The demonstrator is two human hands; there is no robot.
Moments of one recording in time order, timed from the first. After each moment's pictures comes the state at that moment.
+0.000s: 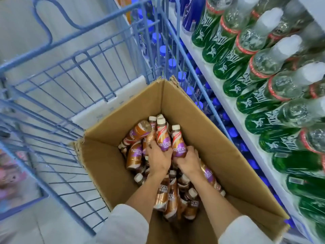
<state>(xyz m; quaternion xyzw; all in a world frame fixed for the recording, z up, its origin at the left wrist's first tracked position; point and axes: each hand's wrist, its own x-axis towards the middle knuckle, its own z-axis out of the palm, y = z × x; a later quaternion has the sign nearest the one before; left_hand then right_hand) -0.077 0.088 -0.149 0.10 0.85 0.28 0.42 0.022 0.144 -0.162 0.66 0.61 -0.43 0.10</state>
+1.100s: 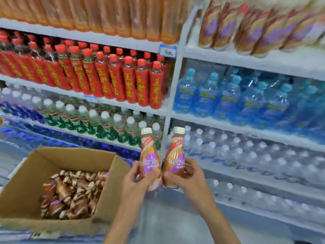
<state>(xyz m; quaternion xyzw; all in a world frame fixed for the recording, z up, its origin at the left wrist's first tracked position) 0.282 -0.135 0.231 0.37 0.53 0.44 0.62 0.449 -0.158 0.231 0.62 0.34 -0.49 -0.50</state>
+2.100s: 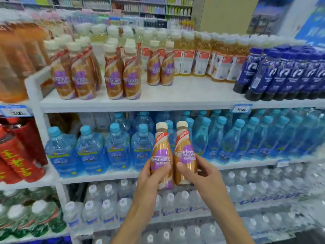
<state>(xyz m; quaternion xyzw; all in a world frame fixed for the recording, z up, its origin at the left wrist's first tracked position) 0.689 -0.069 0.322 0.46 0.35 0.34 0.75 0.811 -0.159 0.353 0.65 0.29 -0.34 -0.62</state>
